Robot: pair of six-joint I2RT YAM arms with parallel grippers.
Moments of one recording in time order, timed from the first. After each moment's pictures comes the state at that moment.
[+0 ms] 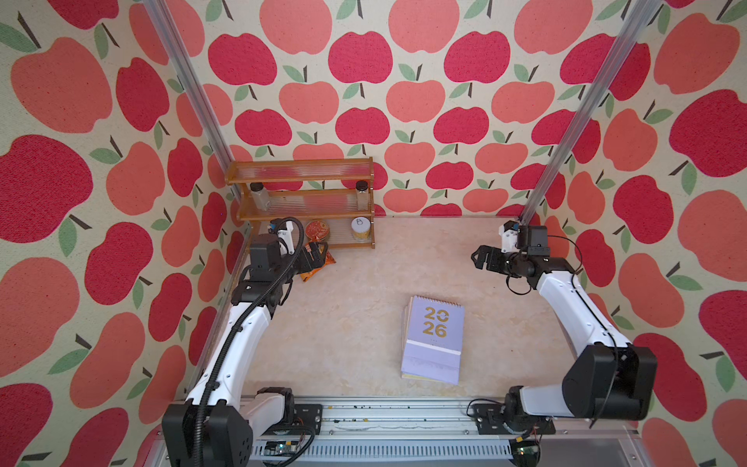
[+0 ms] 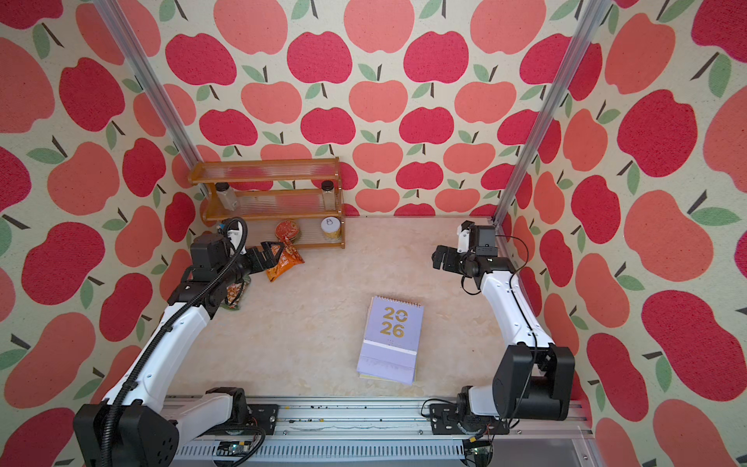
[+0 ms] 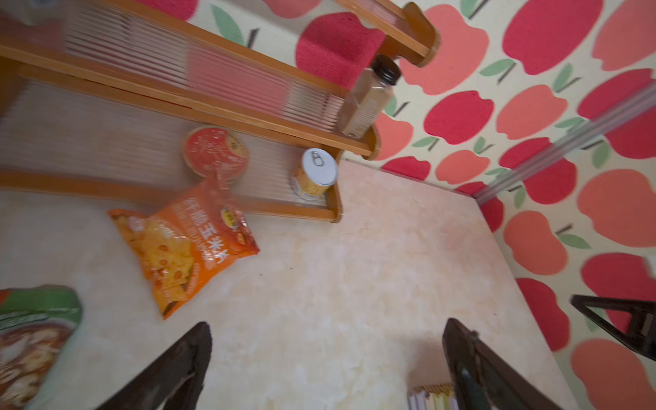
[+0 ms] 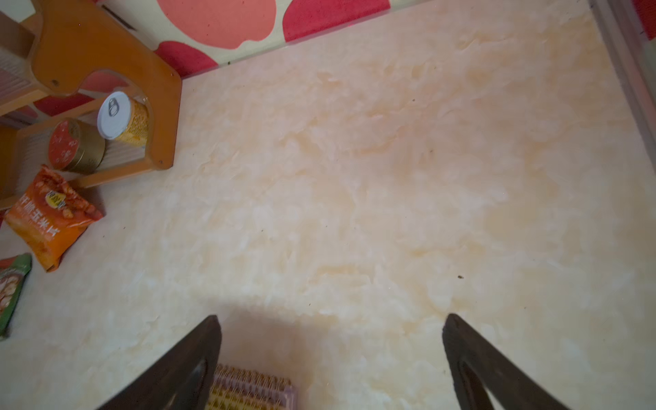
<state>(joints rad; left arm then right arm) -0.03 1.11 0.94 -0.30 0.20 -0.36 0.04 1.39 1.10 -0.49 -0.21 0.18</state>
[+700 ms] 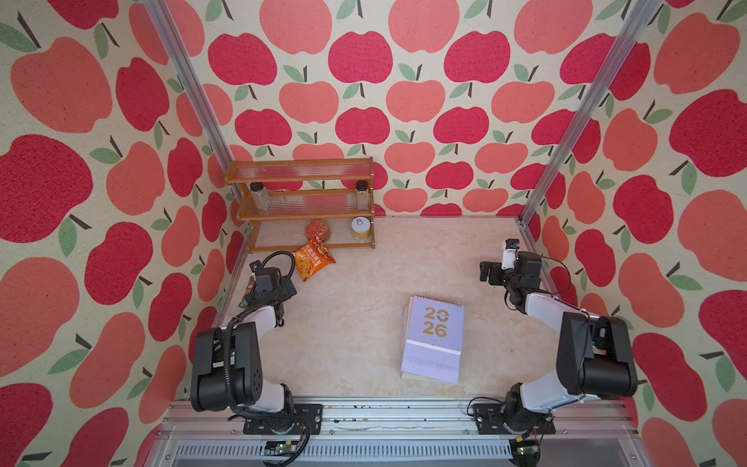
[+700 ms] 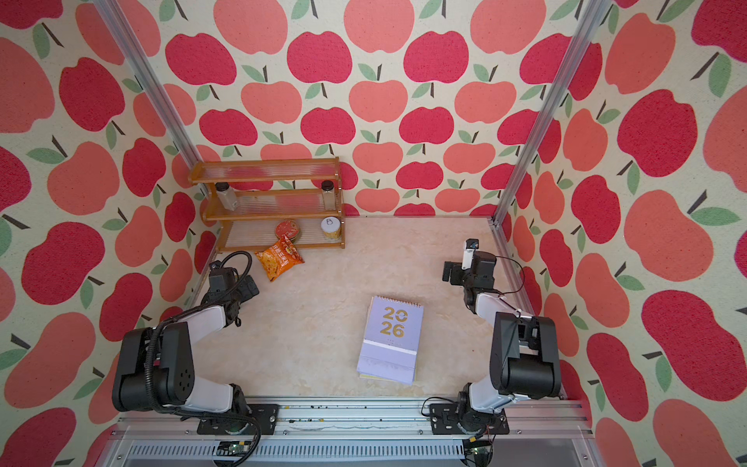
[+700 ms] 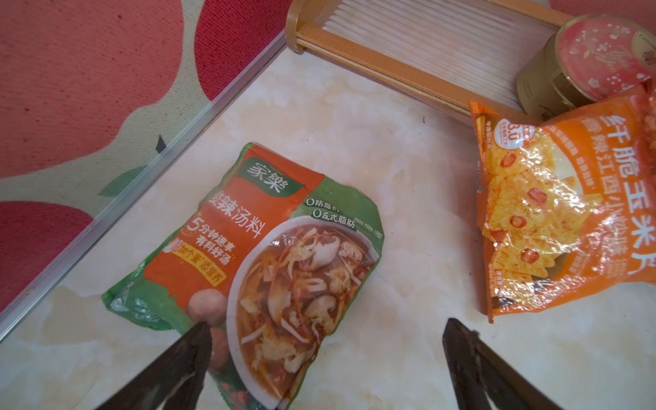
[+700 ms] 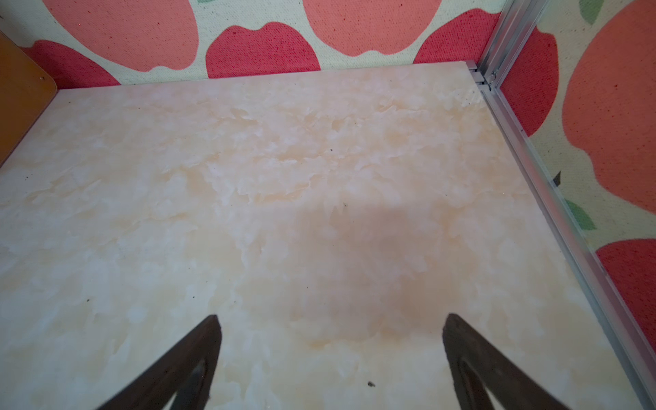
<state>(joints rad) 0.15 1.49 0.61 0.17 -0.23 -0.27 -0.03 1.53 0.73 0.26 -0.11 -0.03</state>
